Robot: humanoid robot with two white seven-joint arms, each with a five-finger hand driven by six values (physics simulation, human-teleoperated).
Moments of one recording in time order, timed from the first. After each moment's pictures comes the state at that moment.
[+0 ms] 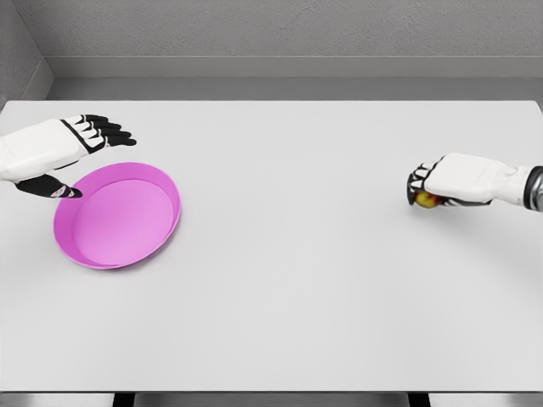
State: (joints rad) left arm -0.48 1.07 -0.53 -1.55 -0.31 -0.61 -0.22; right arm -0.66 -0.96 0.77 -1.42 0.57 -0.61 0.35
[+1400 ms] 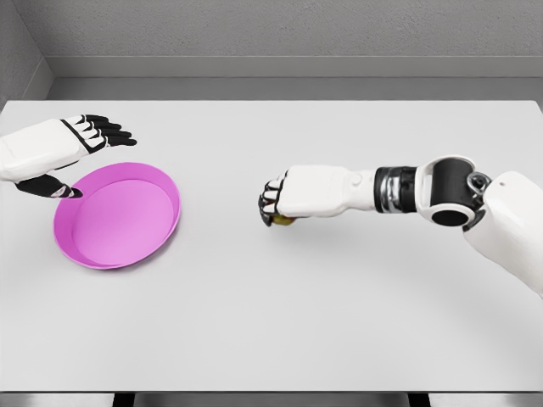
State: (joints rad) left arm -0.48 1.07 -0.53 -1.55 -0.31 -0.61 -0.22; right arm -0.76 -0.57 0.86 -1.57 0.64 -0.61 0.47
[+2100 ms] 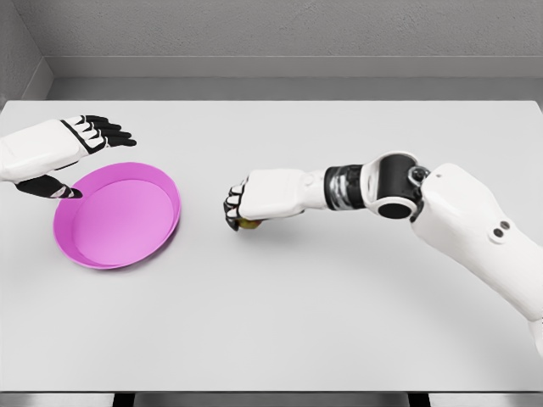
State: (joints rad) left arm -0.48 1.07 -0.53 -1.54 -0.31 -0.61 -0.22; right arm -0.83 -0.40 0.94 -1.42 0.69 -0.61 0.49
